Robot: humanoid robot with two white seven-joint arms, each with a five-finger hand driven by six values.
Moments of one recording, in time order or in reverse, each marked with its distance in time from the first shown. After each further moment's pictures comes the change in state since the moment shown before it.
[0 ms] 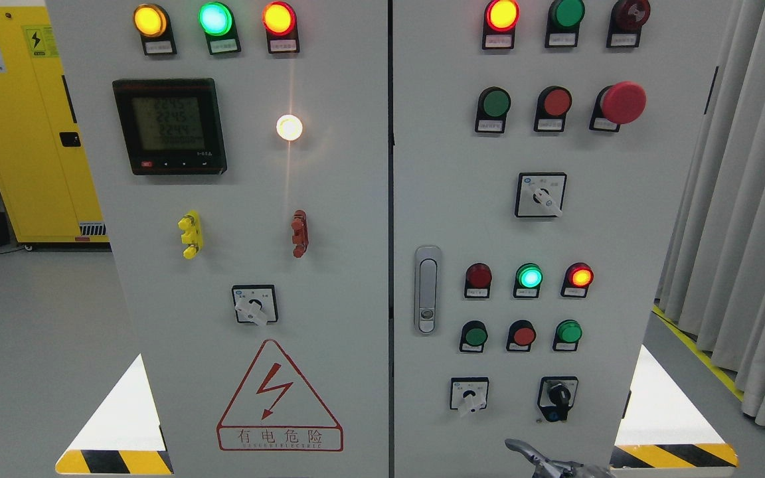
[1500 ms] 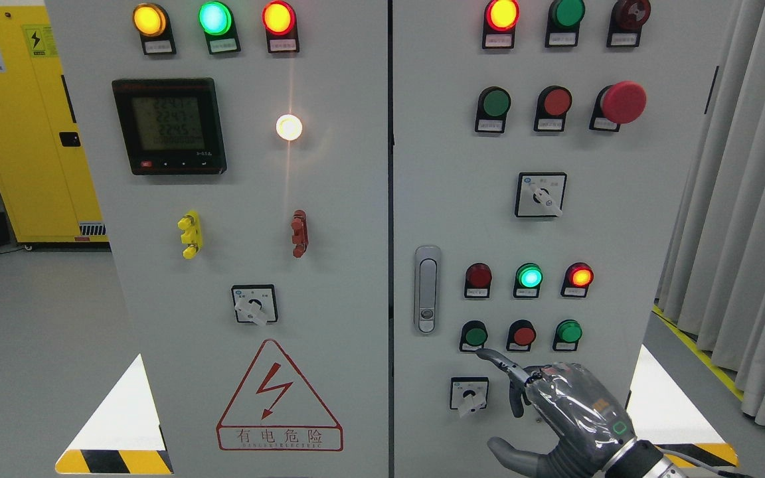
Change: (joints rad) left arm 0.000 -0.045 -0.002 0.000 0.000 -0.006 0.000; right arm -0.264 0.003 0.063 0.031 0.106 0.055 0.082
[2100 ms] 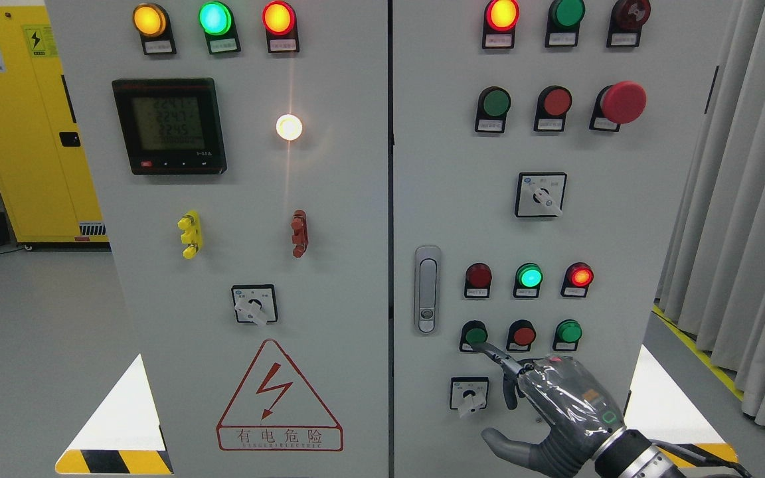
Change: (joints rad) left arm 0.000 -0.003 0.000 0.000 0.000 0.005 0.000; right arm -0.032 0.000 0.021 0.038 0.015 0.023 -0.004
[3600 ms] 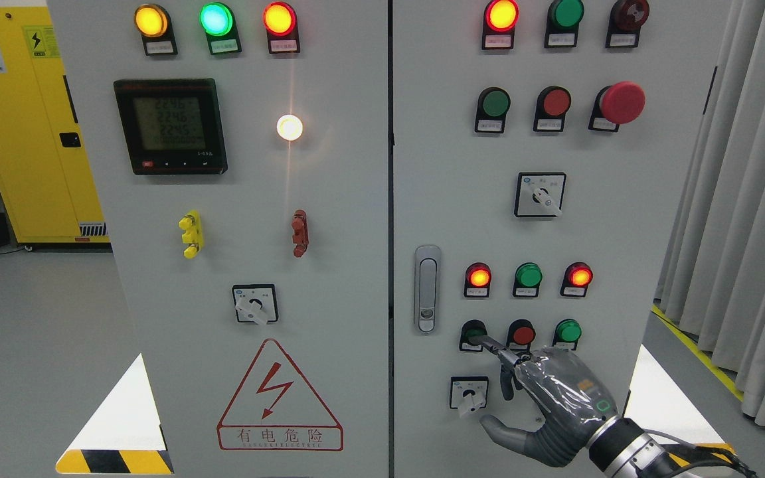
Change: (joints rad) left arm 0.000 -0.001 0.000 0.000 0.000 0.001 0.000; right arm -0.036 0.000 0.010 0.051 0.002 0.029 -0.002
